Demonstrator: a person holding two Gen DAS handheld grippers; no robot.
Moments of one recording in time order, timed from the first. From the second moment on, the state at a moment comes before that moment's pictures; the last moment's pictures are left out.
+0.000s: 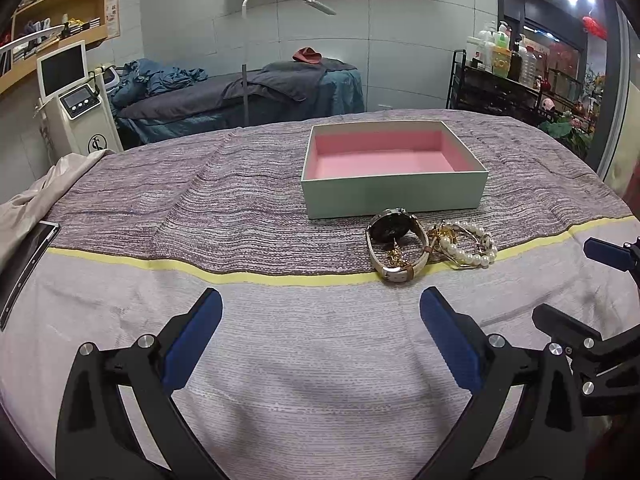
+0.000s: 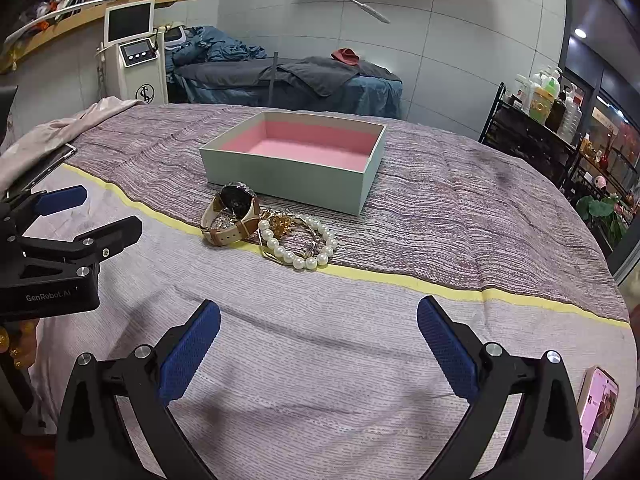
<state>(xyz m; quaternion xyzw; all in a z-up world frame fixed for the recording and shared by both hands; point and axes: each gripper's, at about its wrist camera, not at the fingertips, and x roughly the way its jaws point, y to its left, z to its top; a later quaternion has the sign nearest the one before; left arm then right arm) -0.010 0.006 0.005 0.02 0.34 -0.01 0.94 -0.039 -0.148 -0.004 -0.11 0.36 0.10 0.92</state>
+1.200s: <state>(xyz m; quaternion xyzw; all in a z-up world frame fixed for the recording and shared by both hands) -0.007 0.008 0.004 0.02 0.35 -0.02 0.94 -0.033 -0.152 -0.007 -0.11 0.37 0.10 0.92</state>
